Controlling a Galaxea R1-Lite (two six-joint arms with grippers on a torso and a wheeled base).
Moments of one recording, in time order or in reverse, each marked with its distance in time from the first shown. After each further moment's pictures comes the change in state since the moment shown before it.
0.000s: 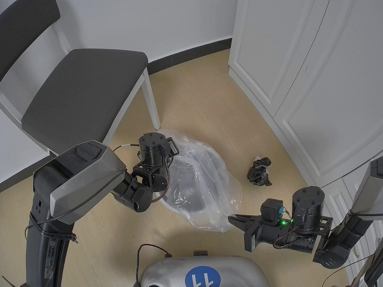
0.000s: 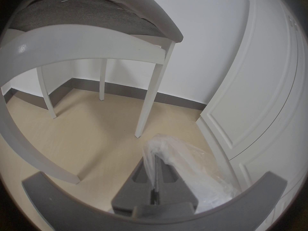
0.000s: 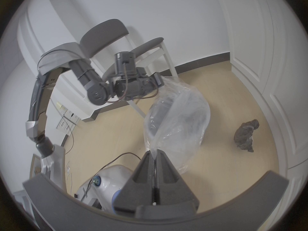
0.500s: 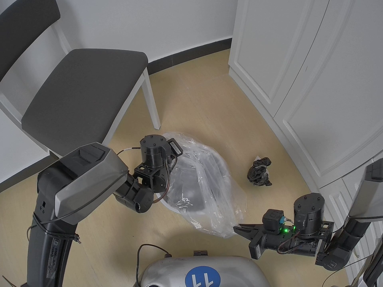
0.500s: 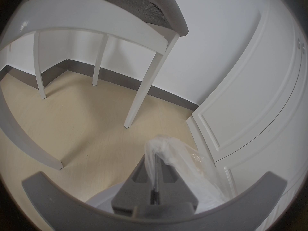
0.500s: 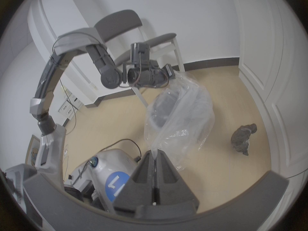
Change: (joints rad) left arm 0.004 0.028 -0.023 -0.005 -0.120 -0.141; right arm -0.023 0.015 0.074 -0.013 0.035 -0.134
